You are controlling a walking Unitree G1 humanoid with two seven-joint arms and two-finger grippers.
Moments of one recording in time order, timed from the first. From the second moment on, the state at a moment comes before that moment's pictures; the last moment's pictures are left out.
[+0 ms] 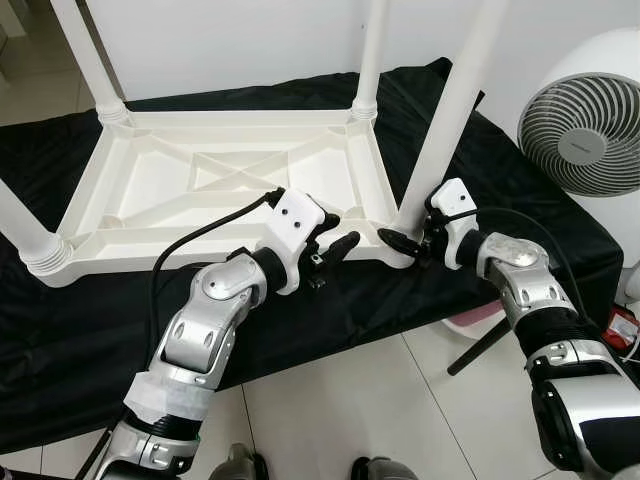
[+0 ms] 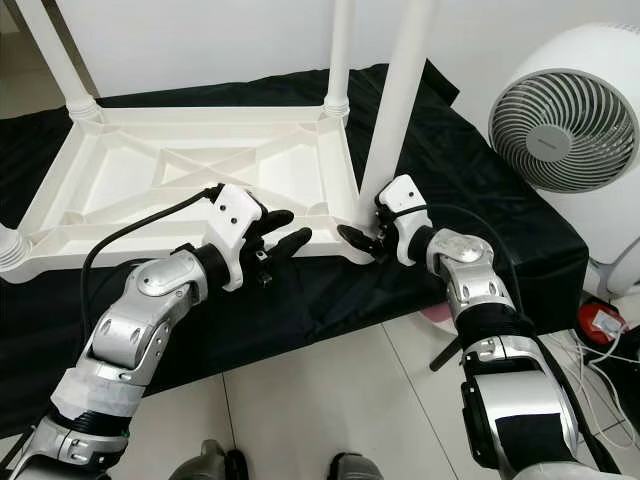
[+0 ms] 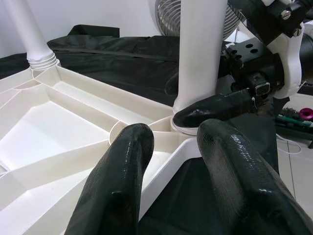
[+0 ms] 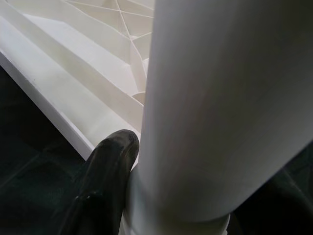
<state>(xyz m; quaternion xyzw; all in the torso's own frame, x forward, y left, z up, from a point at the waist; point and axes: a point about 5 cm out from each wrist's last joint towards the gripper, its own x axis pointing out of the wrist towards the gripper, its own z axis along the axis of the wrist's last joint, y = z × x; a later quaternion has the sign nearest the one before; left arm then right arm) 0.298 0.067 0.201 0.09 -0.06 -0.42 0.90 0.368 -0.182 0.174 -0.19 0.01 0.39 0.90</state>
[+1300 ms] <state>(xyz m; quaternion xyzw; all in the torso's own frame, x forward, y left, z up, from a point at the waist) 0.297 0.065 0.198 0.08 -0.06 -0.42 0.90 0.329 -0.131 0.173 -0.02 -0.06 -0.03 1.00</state>
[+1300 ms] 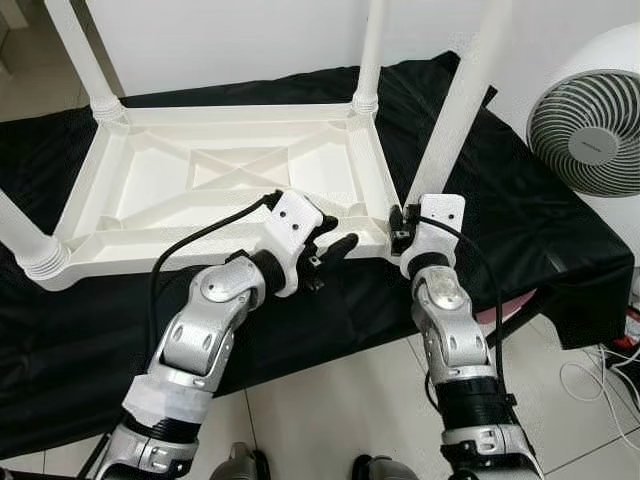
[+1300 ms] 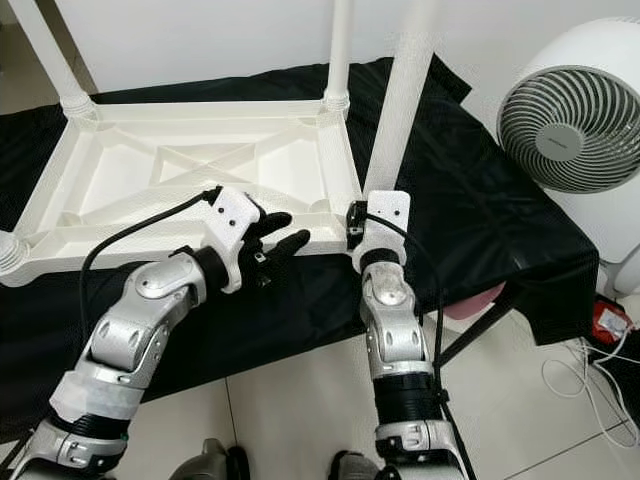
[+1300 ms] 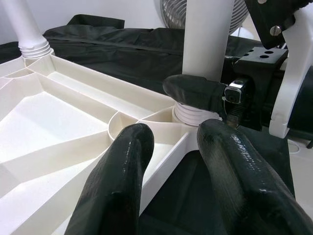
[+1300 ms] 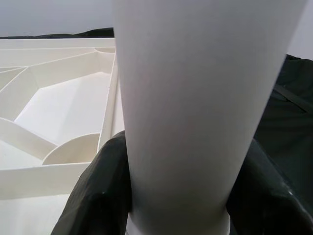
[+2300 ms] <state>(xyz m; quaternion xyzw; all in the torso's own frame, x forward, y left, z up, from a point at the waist) 0.298 0.068 0.199 0.08 -0.06 -0.41 0.90 0.356 -0.177 0.188 -0.17 -0.04 0.27 0.95</state>
